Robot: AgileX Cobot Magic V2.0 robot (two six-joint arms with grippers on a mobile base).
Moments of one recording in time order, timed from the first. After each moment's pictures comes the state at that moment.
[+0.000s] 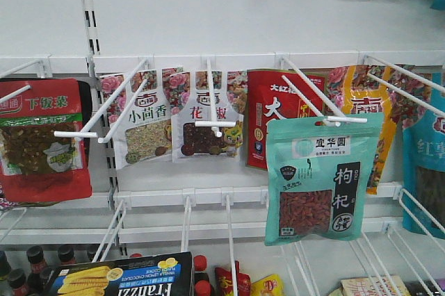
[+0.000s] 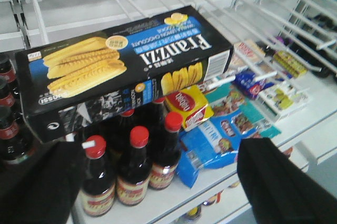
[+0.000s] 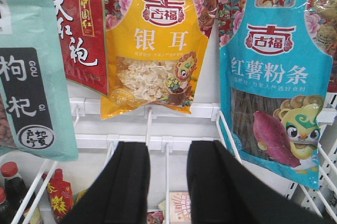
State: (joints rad) left arm -0.75 0.60 -0.43 0.49 0.46 -0.79; right arm -0.01 0.66 -0.62 -0.04 0.28 -0.05
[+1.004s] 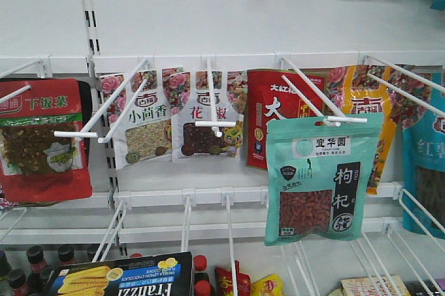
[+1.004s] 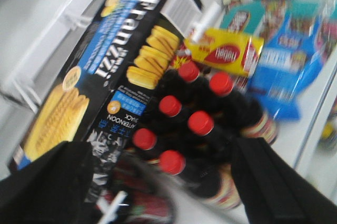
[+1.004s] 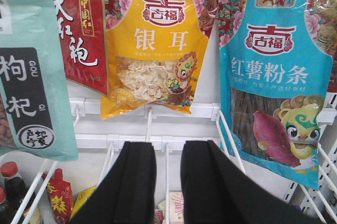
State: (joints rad) left arm -0.77 0.84 -0.37 0.86 0.31 -0.26; right arm -0.01 0.66 -0.62 -0.04 0.28 -0.05
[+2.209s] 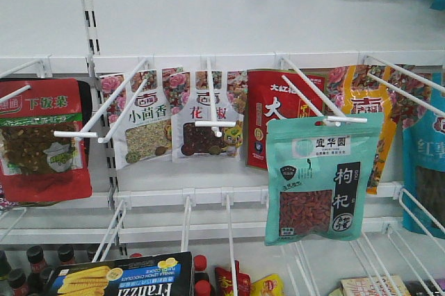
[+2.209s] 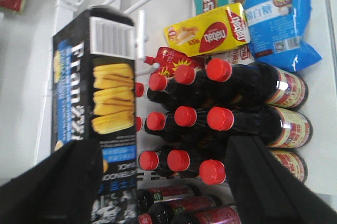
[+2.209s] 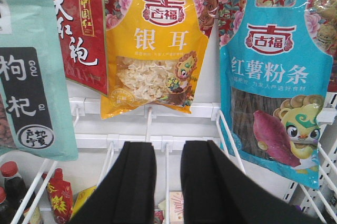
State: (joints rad) left arm -0.66 0.96 -0.40 0.39 0.14 0.63; right arm -0.01 0.66 -0.62 -0.04 0.28 -0.05
